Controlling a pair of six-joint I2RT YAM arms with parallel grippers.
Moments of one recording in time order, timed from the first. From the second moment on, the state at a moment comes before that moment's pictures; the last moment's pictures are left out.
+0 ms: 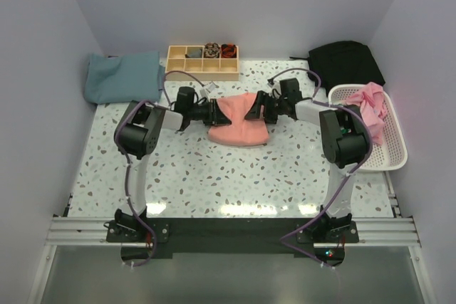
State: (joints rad) left arm -0.31 2.19 1.18 0.47 0.85 -0.50; right arm 0.26 2.03 1.26 -0.07 -0.58 0.50
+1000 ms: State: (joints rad) left arm -0.17 2.02 1.80 -0.39 0.49 -0.15; right arm 0.27 1.73 1.14 -0.25 -0.28 0.36
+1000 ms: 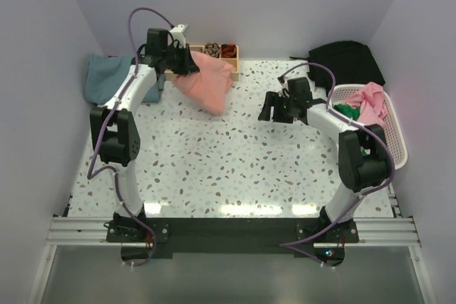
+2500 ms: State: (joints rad) left arm 0.30 1.94 2.00 -0.65 -0.19 -0.10; right arm 0.27 1.88 1.16 -0.25 -0.33 0.35
